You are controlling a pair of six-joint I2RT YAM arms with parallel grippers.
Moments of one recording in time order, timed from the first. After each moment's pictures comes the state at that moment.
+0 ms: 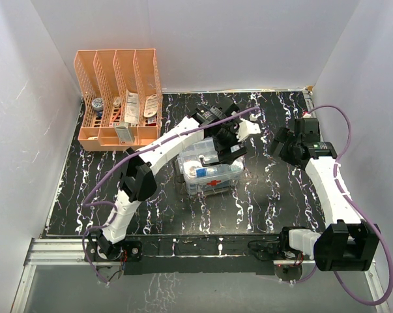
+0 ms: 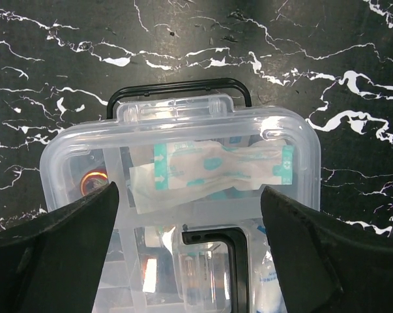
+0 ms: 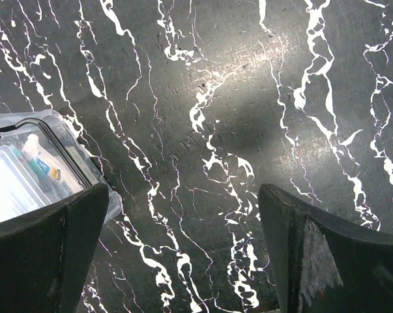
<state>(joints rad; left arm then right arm) -0.87 2.23 2.25 -1.07 0.31 0.51 -0.02 1.16 1.02 -0.76 0.05 0.43</state>
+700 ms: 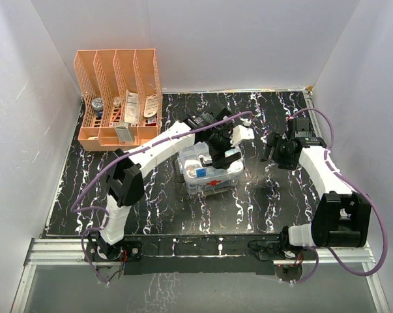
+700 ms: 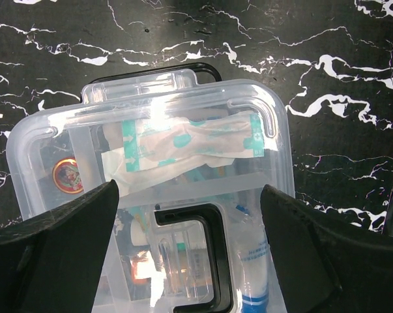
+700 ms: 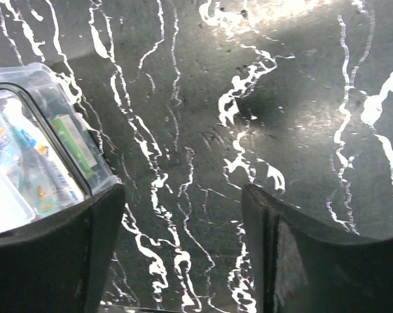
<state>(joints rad) -0.85 2.07 1.96 -0.92 0.39 0.56 -0.04 1.34 0.98 -0.68 -0.13 0.33</state>
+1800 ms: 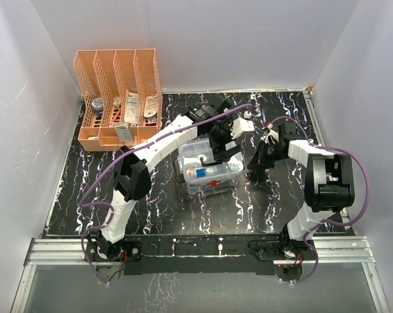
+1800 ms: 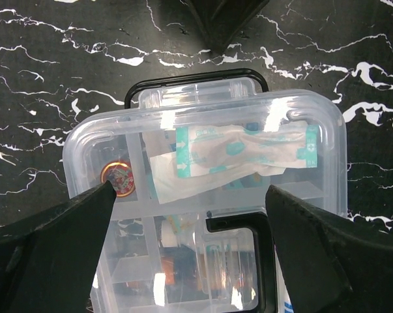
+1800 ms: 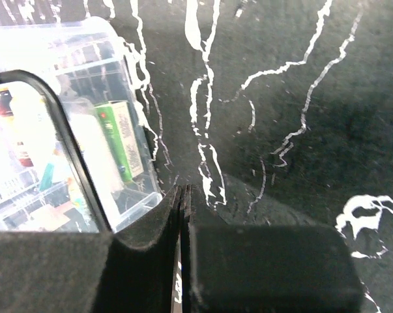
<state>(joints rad) -0.81 2.18 2.13 -0.98 0.35 0.57 -0.05 1.69 0.95 -0.44 -0.61 0.20</state>
